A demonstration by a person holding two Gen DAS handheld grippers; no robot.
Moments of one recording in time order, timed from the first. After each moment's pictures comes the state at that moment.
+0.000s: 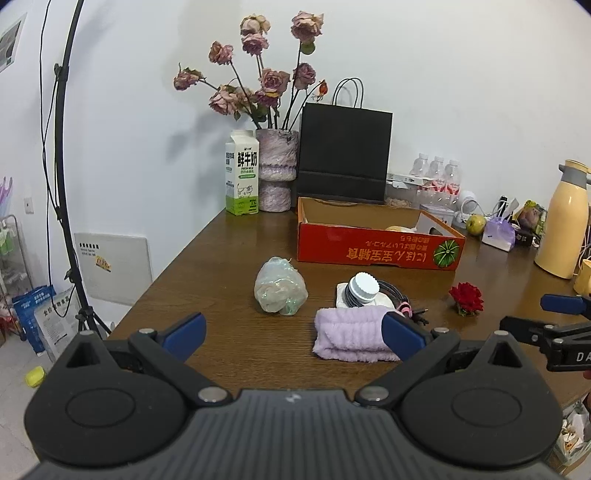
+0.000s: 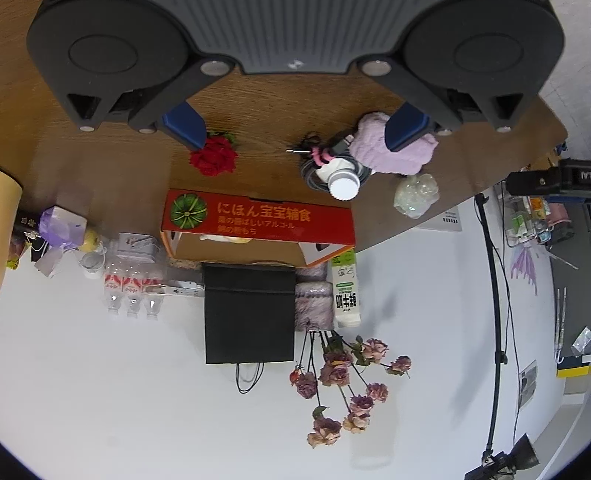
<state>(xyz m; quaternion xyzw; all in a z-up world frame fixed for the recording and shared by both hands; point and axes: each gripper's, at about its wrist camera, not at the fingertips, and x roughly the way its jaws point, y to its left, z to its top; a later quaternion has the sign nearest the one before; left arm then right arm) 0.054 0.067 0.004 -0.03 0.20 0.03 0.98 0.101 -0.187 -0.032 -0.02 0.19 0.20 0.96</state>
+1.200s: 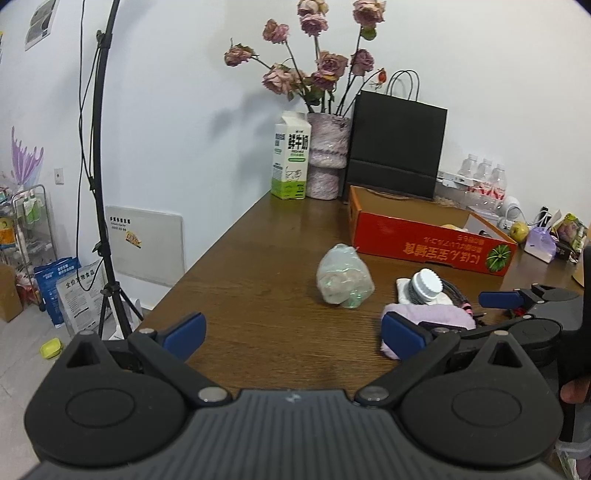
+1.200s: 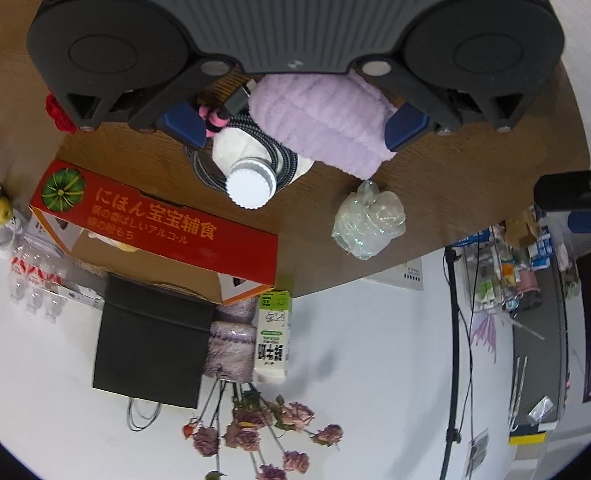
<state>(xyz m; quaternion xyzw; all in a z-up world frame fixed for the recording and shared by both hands) 0.072 0.118 -0.015 -0.07 0.21 0.09 0.97 0.192 -0.064 -0.064 -0.11 0.25 0.28 0.92</state>
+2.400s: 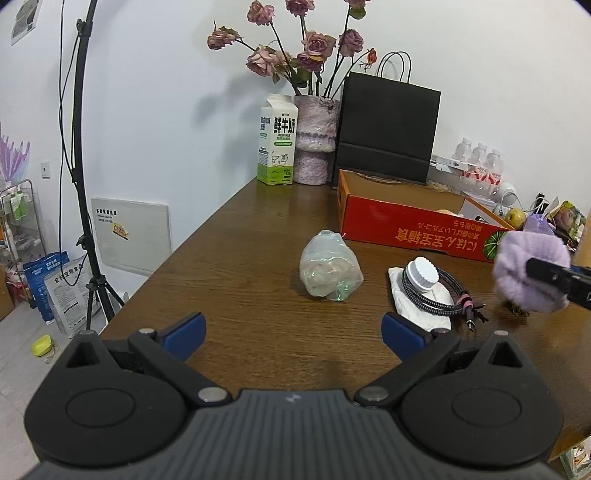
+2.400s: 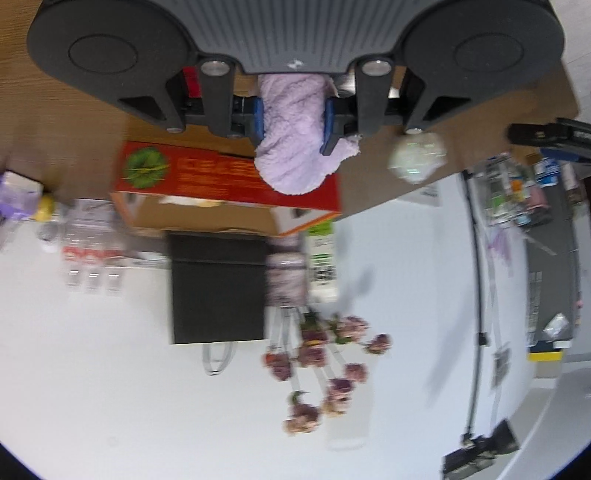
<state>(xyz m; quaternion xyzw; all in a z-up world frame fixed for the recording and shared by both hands) 0.101 0.107 -0.026 -0.06 0.24 0.07 0.97 0.178 -0.184 -0.043 -0.01 0.13 0.23 0.96</state>
